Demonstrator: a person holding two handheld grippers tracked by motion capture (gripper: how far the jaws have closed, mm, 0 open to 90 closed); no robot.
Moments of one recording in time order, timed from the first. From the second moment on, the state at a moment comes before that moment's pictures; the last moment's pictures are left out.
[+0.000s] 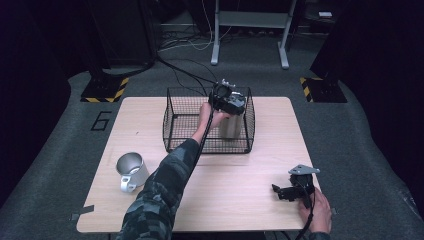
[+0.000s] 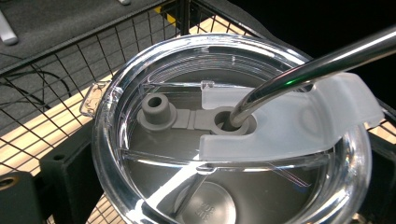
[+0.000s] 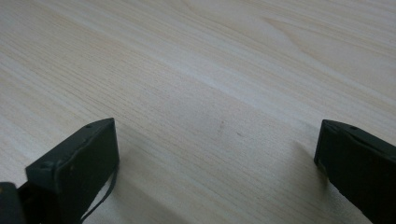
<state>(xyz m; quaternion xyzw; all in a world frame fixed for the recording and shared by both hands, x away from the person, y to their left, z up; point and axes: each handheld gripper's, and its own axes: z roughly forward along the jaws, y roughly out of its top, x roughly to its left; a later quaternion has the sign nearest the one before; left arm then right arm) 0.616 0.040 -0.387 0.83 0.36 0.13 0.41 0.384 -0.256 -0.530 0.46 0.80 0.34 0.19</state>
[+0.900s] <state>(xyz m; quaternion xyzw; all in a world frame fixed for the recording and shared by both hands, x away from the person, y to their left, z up) 0.618 0.035 -0.398 0.83 0.35 0.13 0.41 0.384 -0.256 -0.530 0.46 0.80 0.34 0.19</state>
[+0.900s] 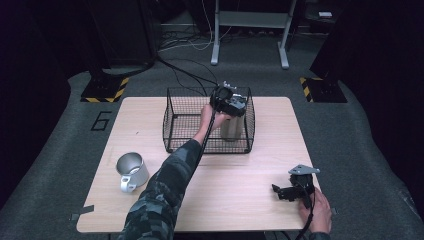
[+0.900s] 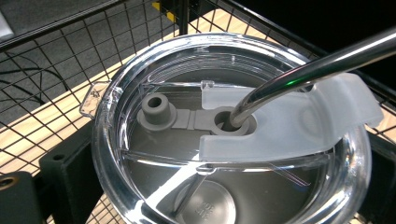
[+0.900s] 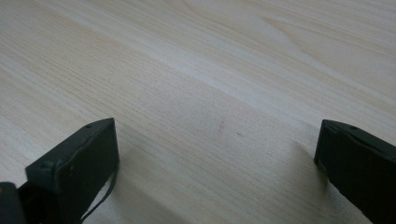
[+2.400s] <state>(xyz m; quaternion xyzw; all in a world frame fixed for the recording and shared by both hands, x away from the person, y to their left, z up) 0.597 0.049 -0.377 0.84 0.32 0.14 0.41 0.384 -0.256 -0.530 0.46 0.80 0.34 0.19</state>
